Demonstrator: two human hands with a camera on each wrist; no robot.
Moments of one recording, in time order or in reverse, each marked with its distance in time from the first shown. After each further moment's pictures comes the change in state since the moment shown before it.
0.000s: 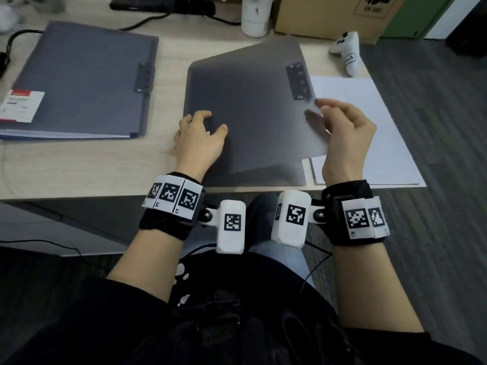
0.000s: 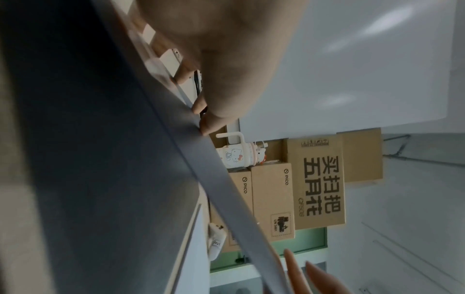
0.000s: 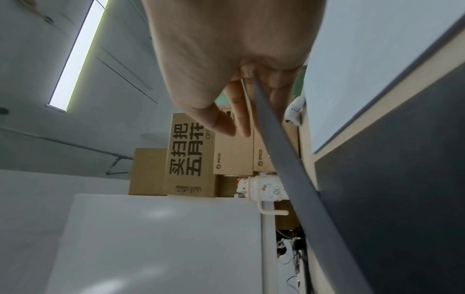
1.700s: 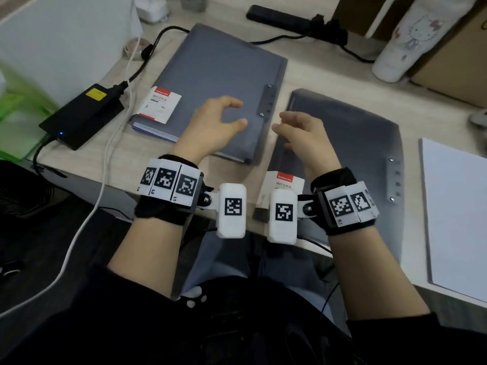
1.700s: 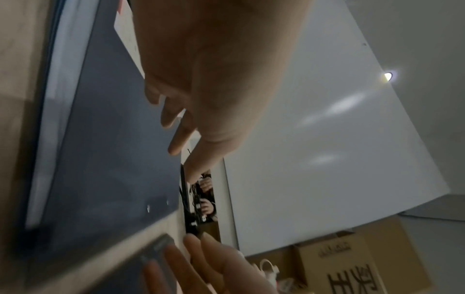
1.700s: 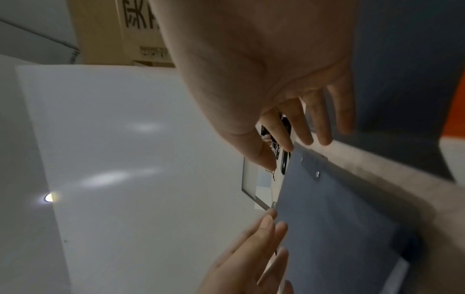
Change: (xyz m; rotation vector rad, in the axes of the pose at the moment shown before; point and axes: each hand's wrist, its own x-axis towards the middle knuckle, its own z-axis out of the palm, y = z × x) left_hand 0.074 -0.077 -0.163 -0.013 0.065 0.095; right_hand -0.028 0.066 0.229 -0.612 -0.716 0.234
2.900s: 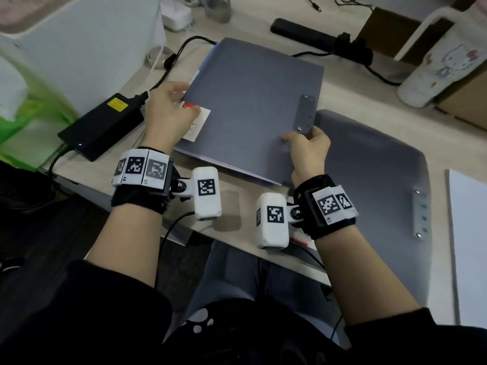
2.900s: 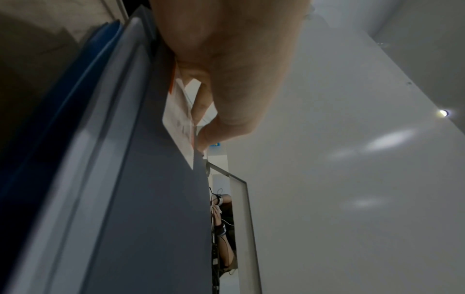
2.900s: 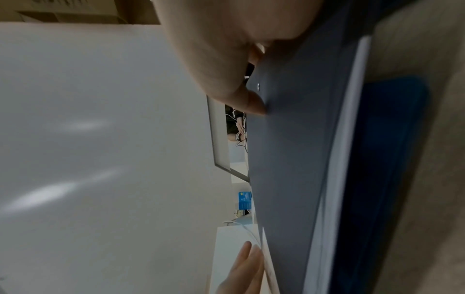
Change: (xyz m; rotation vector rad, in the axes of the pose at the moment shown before) left_hand 0.042 -0.064 -0.061 -0.313 0.419 -0.265; right_hand 0.045 -0.001 0.059 0.295 0.295 0.077
